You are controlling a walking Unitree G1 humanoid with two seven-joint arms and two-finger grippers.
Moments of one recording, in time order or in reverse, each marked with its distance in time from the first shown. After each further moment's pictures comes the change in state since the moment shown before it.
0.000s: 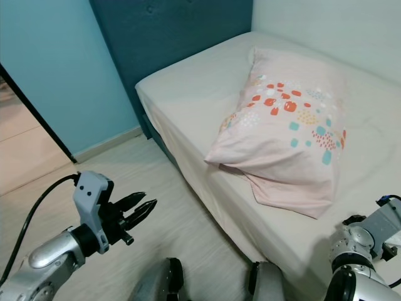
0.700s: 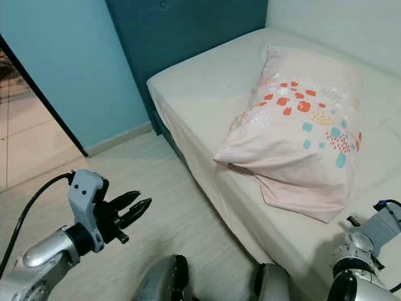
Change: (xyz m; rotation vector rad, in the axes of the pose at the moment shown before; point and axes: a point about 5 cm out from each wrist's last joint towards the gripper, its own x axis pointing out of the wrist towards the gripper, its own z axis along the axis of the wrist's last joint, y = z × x) left arm -0.003 0.004 0.001 0.017 0.008 0.009; right arm 0.002 -0.005 -0.007 -0.017 0.018 0.049
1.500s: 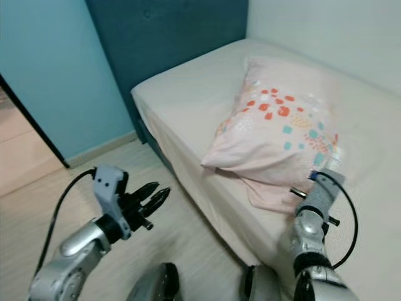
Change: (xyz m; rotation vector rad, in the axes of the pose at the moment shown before) left arm 0.045 -0.010 -0.010 -0.097 -0.103 0.092; right arm -0.070 0.083 -0.015 -0.262 -0.418 0.558
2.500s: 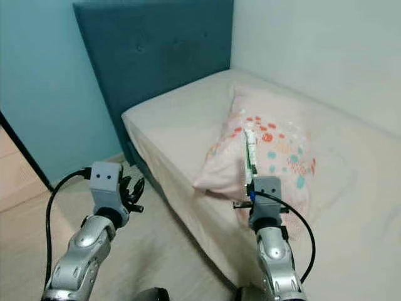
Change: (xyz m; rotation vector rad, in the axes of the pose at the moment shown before) left arm 0.009 0.032 -0.018 0.099 0.038 0.403; right arm -0.073 0.069 0.006 -0.059 -0.084 0.537
